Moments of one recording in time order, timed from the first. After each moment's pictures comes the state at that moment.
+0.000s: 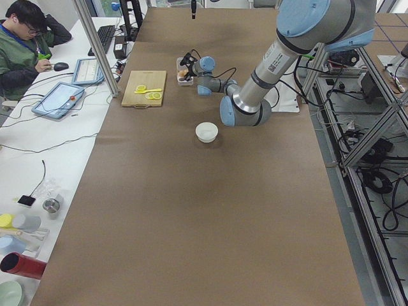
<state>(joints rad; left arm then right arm) -0.45 -2.54 -0.98 -2.75 -1.53 -0.93 1.28 -1.49 1.86 -1.47 2.44 0.47</state>
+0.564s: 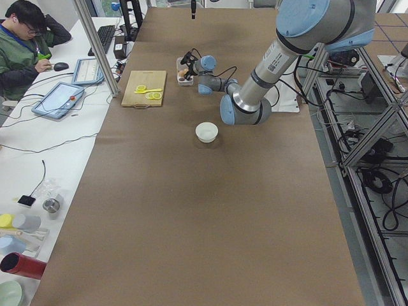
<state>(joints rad) -0.45 -2.55 -0.97 -2.75 -1.52 -0.92 1.28 -1.48 1.86 -1.47 2.44 0.47</state>
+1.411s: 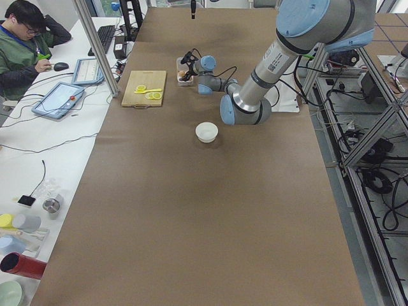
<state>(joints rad) -0.45 -2.55 -0.98 -2.75 -1.52 -0.90 1.28 -1.48 1.86 -1.47 2.43 0.48</state>
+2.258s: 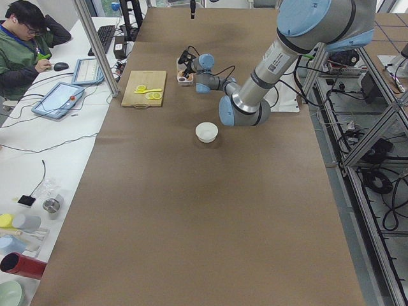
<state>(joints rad) -0.49 -2.50 -1.04 -2.79 -1.57 -1.15 1.27 -1.47 1.86 -1.43 2.44 0.49</state>
